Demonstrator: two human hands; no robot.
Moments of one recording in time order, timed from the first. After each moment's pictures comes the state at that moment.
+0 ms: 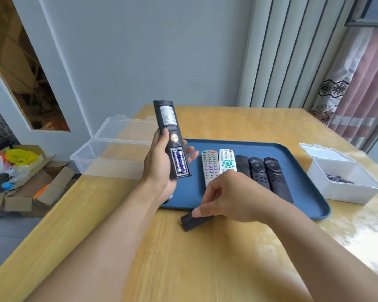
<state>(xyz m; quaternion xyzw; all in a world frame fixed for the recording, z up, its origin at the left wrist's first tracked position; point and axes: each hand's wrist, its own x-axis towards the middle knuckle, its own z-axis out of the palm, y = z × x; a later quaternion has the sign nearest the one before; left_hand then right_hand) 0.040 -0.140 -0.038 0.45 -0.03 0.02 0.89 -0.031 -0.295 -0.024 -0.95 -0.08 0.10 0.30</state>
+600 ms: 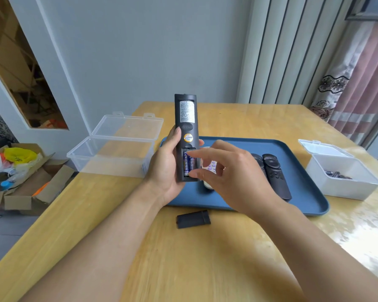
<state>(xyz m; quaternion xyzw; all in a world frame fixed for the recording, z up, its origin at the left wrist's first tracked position) 0.026 -0.147 -0.034 0.51 -0.06 -0.11 0.85 -0.021 -0.294 -0.034 -0.90 -0.18 -0.23 0.33</state>
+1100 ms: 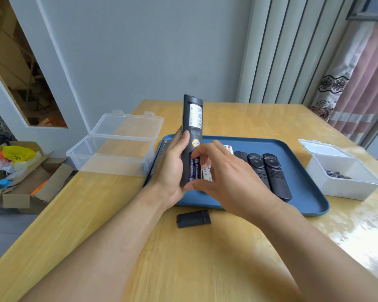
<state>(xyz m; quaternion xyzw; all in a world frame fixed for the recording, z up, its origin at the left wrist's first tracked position) 0.021 -0.153 -0.041 0.52 -0.11 -0.11 0.84 -0.027 -0.288 -0.029 -0.93 -0.20 -0.16 0.25</state>
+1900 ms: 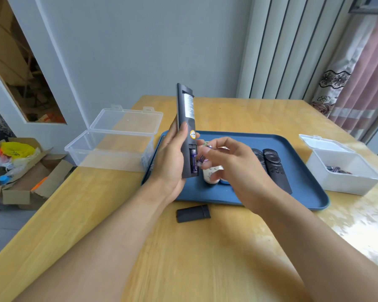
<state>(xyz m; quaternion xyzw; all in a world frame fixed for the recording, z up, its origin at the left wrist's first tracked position) 0.021 -0.158 -0.038 0.50 -0.07 -0.02 0.86 -0.019 -0.288 -0.026 -0.70 0.00 -0.01 0.71</state>
